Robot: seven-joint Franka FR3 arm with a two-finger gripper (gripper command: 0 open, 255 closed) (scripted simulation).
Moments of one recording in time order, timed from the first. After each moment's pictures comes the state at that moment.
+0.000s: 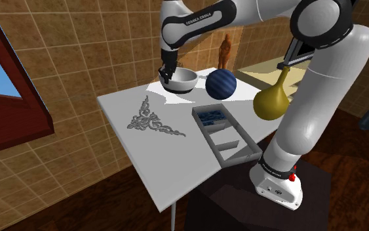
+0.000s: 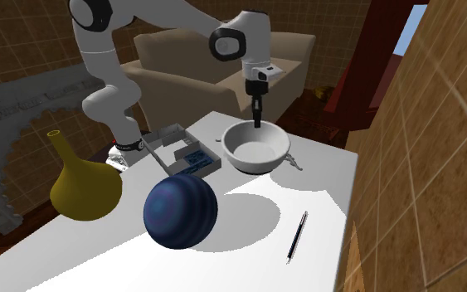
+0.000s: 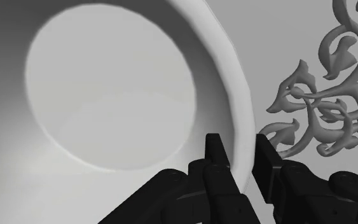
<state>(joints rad) -0.03 0.05 0.10 -1.94 -0.06 2.09 -0.08</state>
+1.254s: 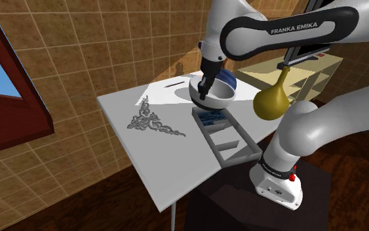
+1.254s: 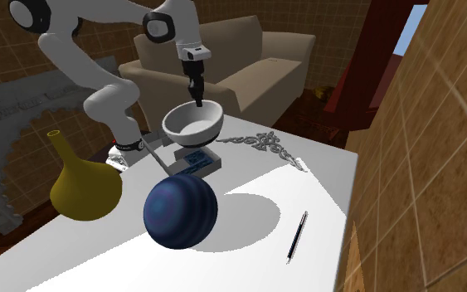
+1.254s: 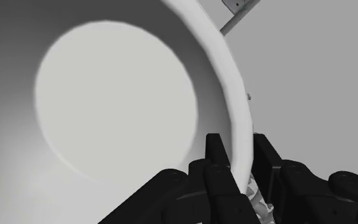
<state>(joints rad) 0.06 -0.72 0.15 -2.58 0.05 1.95 -0.02</state>
